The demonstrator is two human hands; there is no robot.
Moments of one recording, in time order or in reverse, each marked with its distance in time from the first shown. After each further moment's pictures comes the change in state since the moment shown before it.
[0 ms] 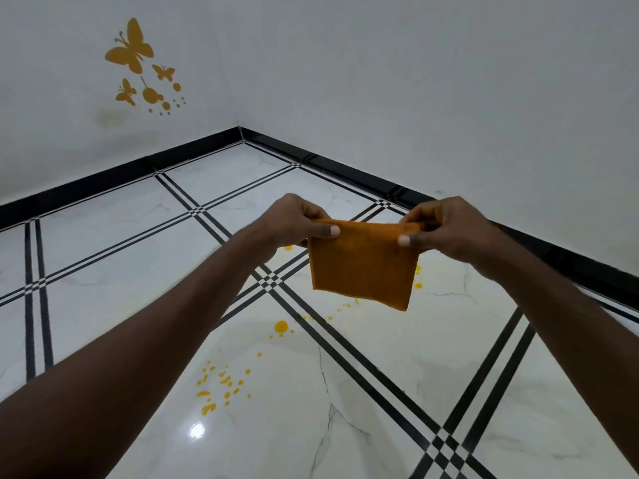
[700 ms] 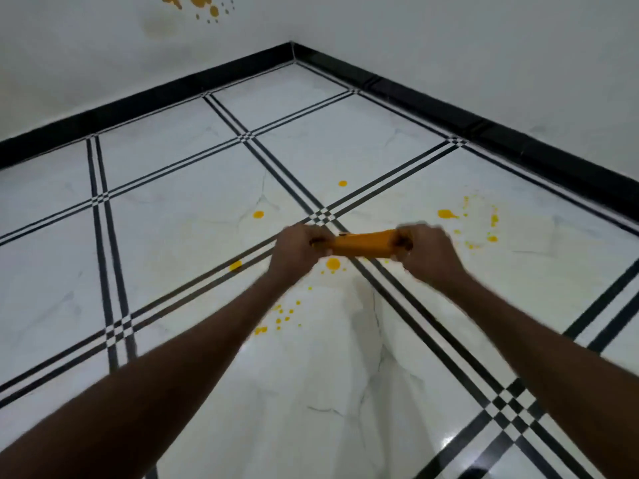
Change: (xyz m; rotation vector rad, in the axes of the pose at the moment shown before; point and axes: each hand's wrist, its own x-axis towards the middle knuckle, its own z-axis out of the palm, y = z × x) left_hand -0.048 -0.217 0.054 0.252 0.263 -0.151; right_hand 0.031 0.084 0.215 -0.384 -0.060 -0.046
